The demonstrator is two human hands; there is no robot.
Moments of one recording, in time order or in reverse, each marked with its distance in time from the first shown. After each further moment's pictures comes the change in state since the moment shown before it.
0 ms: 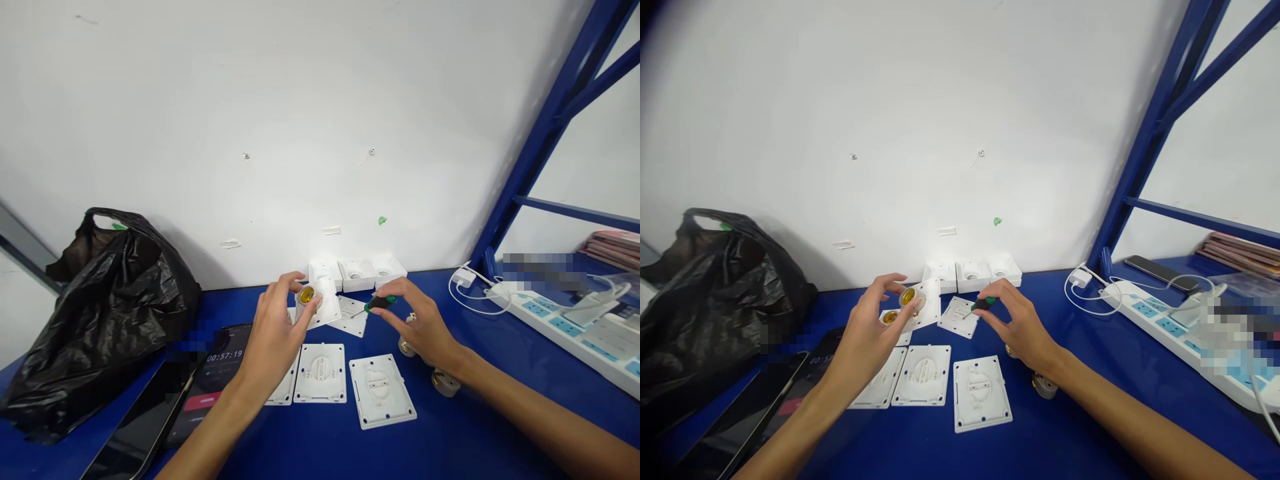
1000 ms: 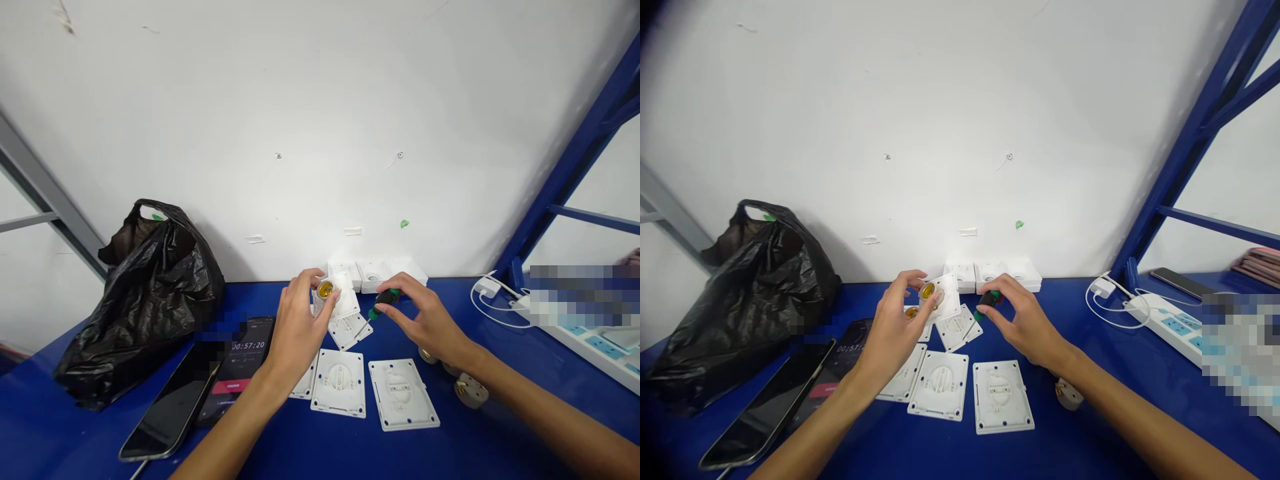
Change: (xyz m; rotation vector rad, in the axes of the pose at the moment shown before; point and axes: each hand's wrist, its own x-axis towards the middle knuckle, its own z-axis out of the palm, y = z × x) left_hand -0.002 -0.003 0.002 -0.046 0.067 0.038; right_hand 0.027 -0.018 0.013 0.063 -0.180 0.145
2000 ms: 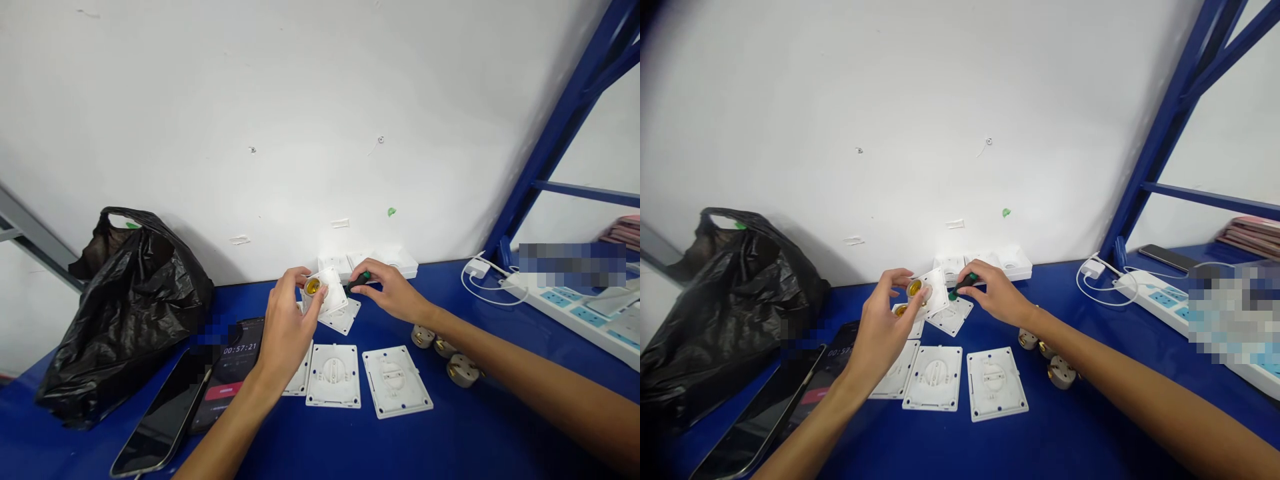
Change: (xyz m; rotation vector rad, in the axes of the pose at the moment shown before) left_hand 0.001 -0.004 0.005 -0.011 0.023 -0.029; right_hand 0.031 0.026 0.020 0.210 -0.118 0.084
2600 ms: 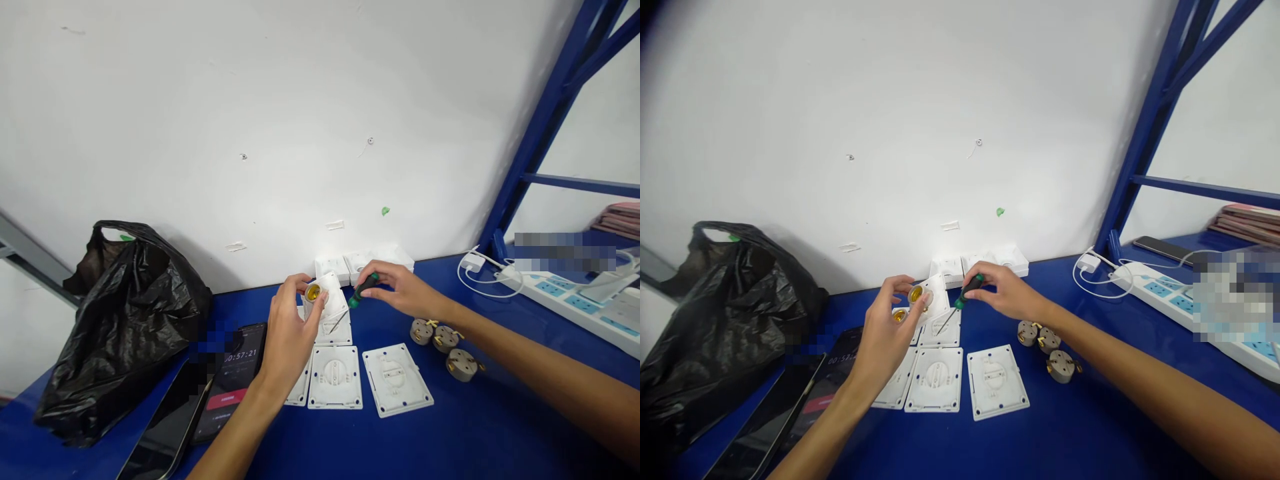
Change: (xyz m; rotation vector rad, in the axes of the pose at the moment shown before) left_hand -0.004 0.000 0.002 0.007 -0.049 -0.015; right_hand -0.013 -0.009 -0.023 0.132 -0.048 0.087
